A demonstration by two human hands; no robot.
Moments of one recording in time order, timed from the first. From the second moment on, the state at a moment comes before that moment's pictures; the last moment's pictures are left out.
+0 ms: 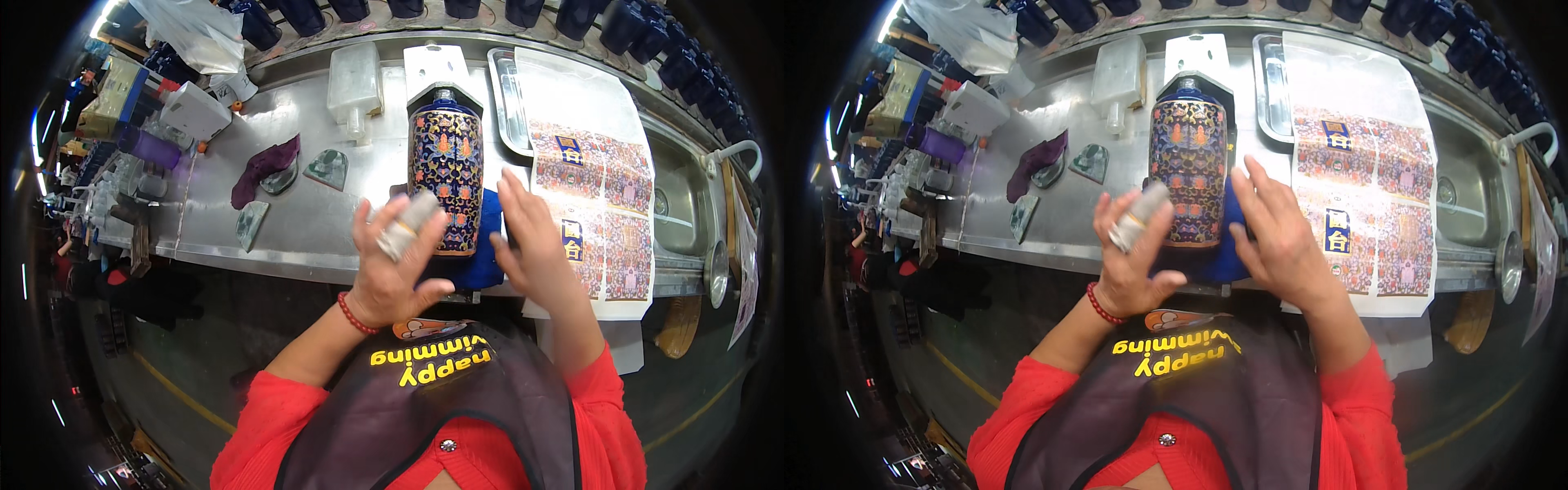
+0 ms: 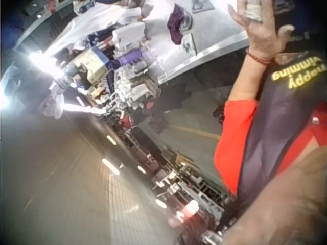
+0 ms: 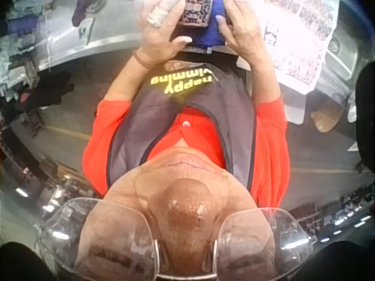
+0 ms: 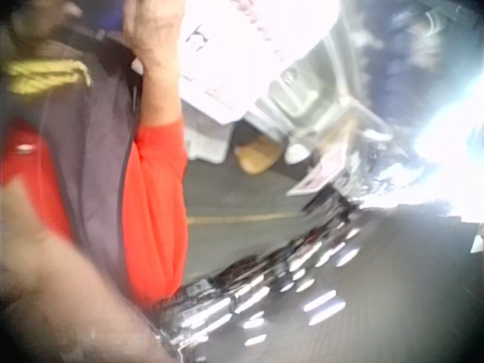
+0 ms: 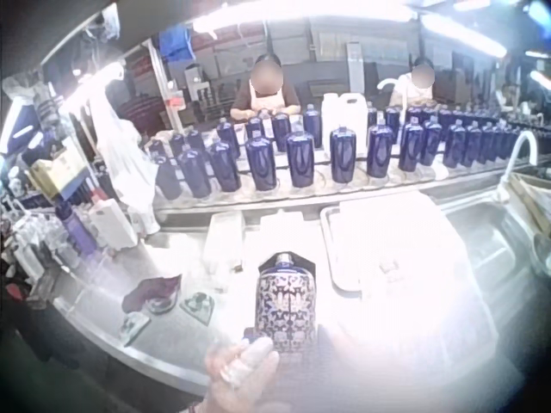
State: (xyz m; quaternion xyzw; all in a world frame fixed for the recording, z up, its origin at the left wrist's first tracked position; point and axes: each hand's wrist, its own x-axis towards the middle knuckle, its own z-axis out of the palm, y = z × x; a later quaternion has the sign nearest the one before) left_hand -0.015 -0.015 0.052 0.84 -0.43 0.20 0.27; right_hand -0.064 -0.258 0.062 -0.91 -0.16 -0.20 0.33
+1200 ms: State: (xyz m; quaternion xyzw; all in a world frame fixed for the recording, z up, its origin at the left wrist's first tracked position) left_hand 0.050 -0.036 0.076 0.85 -0.44 0.19 0.22; right_hand -0.018 -0.252 0.064 -0.91 -0.15 -0.20 0.33
